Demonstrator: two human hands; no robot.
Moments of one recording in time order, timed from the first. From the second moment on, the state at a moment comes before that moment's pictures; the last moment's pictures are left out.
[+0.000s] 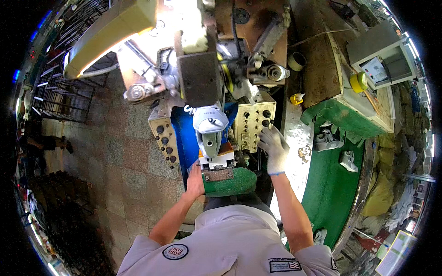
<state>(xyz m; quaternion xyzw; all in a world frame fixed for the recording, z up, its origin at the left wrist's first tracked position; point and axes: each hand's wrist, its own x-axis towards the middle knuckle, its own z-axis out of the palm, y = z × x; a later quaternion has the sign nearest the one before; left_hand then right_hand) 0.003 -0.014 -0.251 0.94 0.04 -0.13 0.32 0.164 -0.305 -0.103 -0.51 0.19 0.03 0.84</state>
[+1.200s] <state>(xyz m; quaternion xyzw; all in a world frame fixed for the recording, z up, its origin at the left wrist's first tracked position) 0.123 -0.077 -0.014 0.80 0.17 0.23 0.52 0.067 -0.602 -0.109 -0.56 0.28 0.04 0.78</state>
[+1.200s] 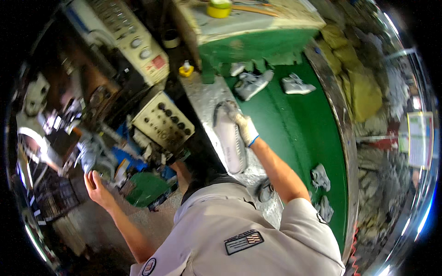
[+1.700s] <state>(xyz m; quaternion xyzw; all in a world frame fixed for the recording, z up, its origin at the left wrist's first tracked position) 0.165 -0.082 -0.032 0.90 0.13 0.17 0.37 0.202 -0.797 -0.370 -0.63 0.64 -0.12 0.43</state>
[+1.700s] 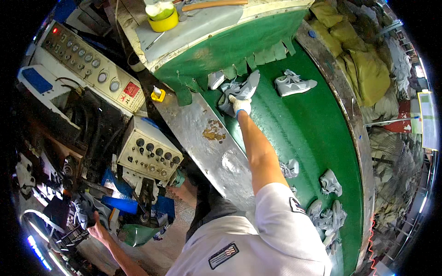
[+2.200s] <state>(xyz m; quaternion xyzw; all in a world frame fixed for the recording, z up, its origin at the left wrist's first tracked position) 0.113 0.019 -0.006 0.93 0.18 -0.18 0.28 0.098 -0.530 -0.083 -0.55 0.14 -0.01 0.82</state>
